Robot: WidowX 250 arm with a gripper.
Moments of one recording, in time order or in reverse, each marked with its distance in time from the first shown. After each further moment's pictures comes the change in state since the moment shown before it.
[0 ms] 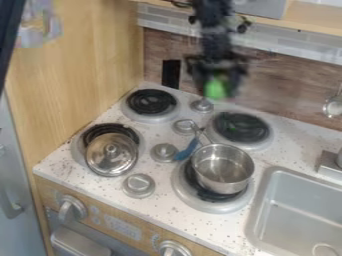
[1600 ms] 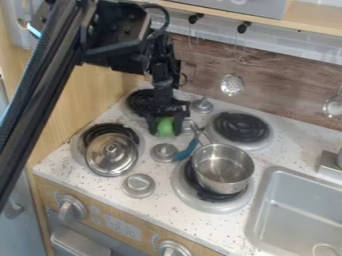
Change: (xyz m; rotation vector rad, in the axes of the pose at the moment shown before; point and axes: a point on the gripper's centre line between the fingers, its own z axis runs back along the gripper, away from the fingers) arm 0.013 0.110 -0.111 0.097 0.108 0.290
